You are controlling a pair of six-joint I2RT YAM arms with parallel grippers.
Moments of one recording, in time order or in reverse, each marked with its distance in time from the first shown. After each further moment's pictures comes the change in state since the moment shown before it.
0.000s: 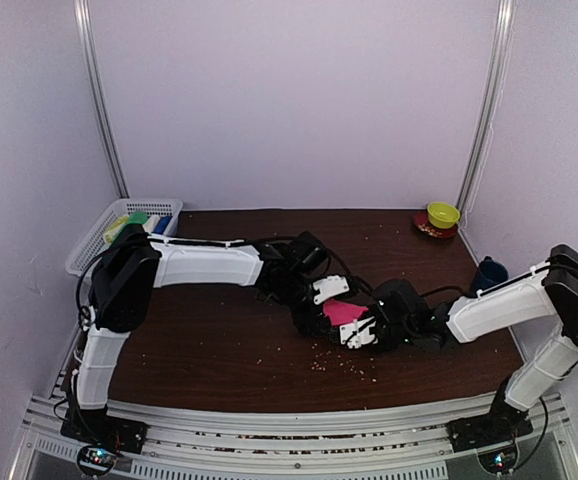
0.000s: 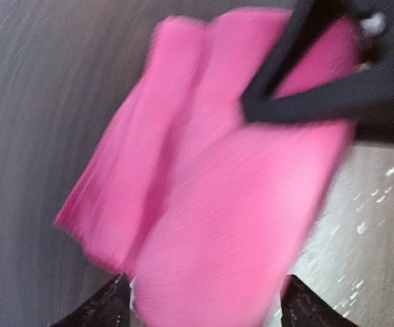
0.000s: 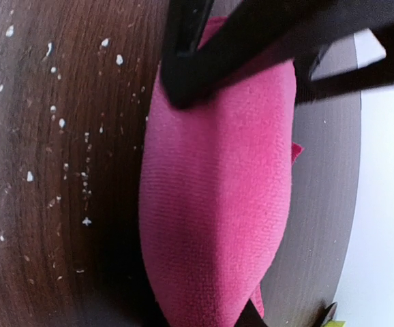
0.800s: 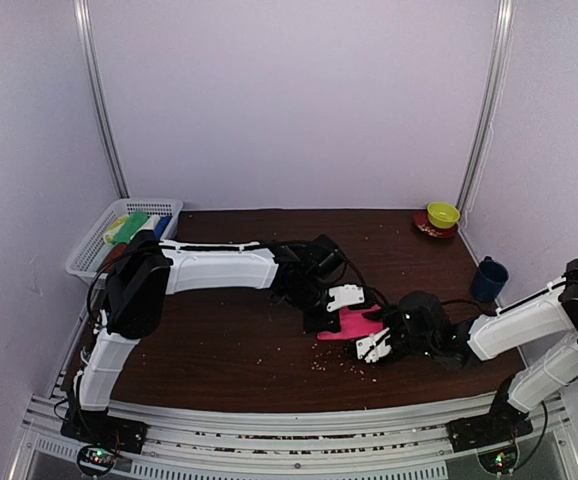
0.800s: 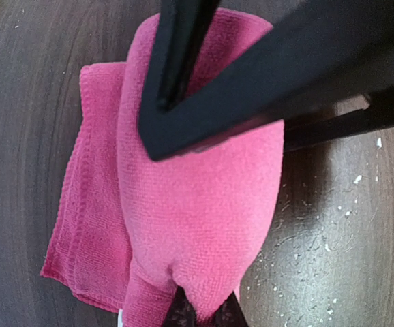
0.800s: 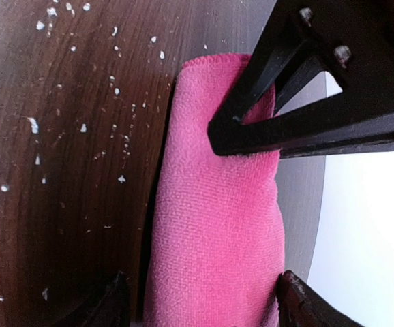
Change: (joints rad) left arm -0.050 0.065 0.124 -0.088 0.036 0.107; right arm -0.014 -0.133 -0.210 0.228 -0.058 -0.153
